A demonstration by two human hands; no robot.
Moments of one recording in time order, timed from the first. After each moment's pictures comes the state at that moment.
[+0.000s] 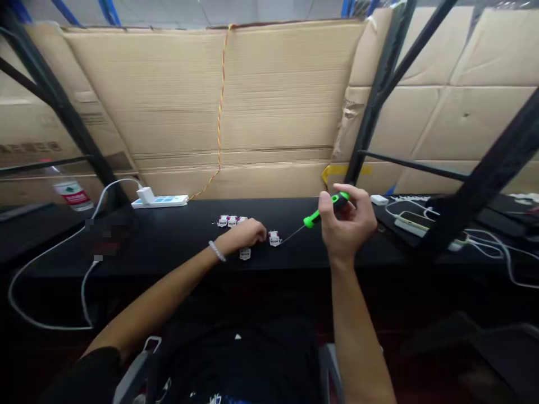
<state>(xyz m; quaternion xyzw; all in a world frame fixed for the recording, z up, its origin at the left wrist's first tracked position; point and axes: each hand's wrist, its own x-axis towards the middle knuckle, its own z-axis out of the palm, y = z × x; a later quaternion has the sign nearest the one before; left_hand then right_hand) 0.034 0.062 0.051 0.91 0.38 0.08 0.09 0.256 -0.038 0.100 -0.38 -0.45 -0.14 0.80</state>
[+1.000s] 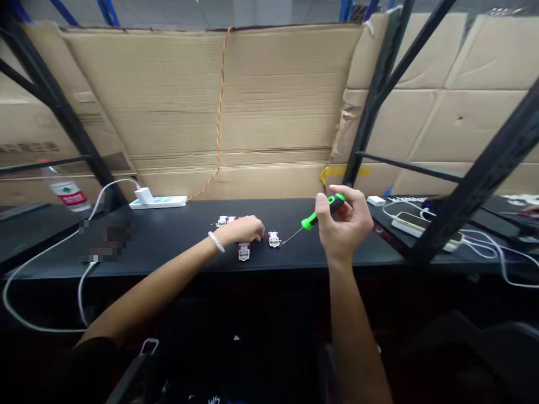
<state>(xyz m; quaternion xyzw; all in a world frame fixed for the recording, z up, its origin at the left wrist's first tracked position) 0.034 0.080 0.063 0.93 0.37 0.00 0.03 0.255 -0.040 0.102 -0.36 -0.45 -0.14 0.80</state>
